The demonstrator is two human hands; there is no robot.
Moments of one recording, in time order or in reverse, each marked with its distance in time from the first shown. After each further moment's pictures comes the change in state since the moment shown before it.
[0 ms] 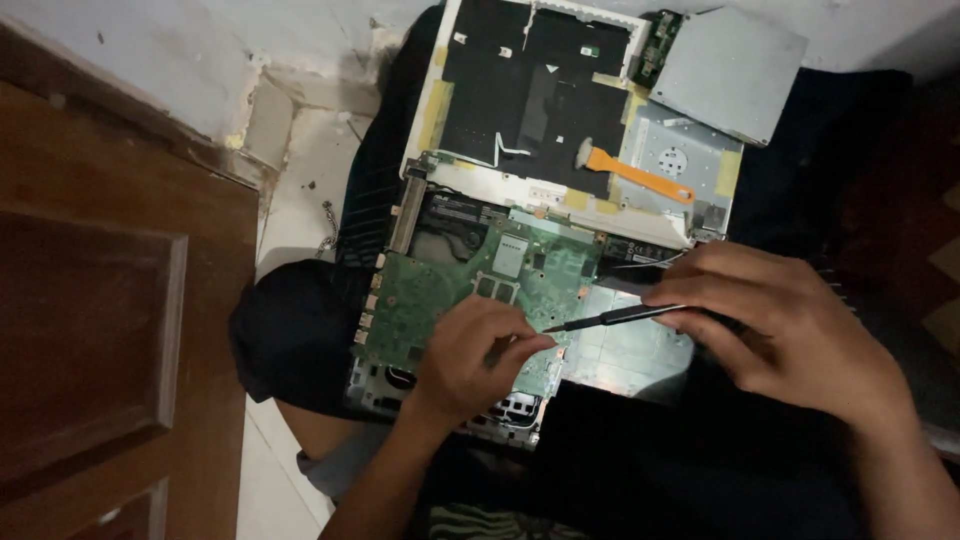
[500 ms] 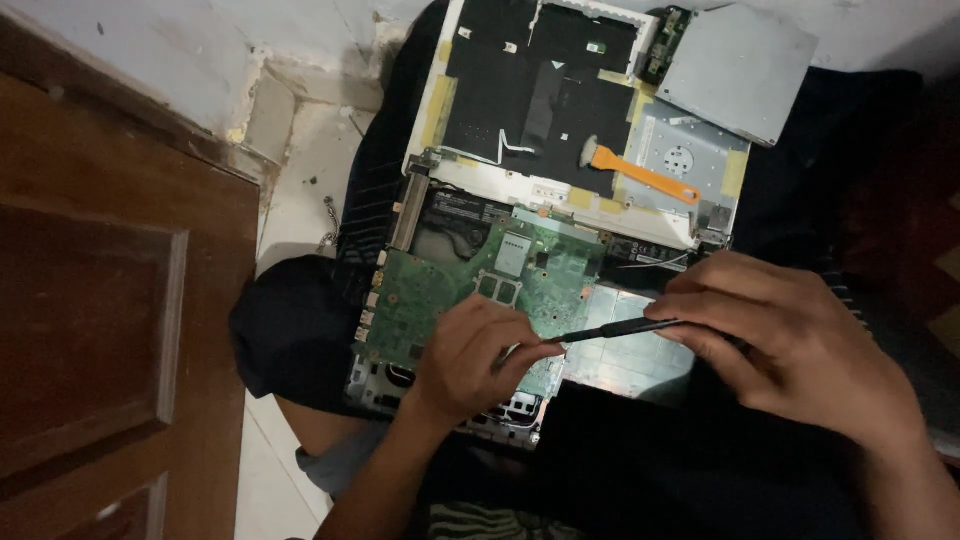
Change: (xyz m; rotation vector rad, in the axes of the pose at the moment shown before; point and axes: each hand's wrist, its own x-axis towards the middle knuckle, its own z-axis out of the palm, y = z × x) left_hand 0.011 0.004 -0.004 0.119 0.146 0.412; right_hand -0.009 0.002 0.004 -0.097 -0.016 -0.050
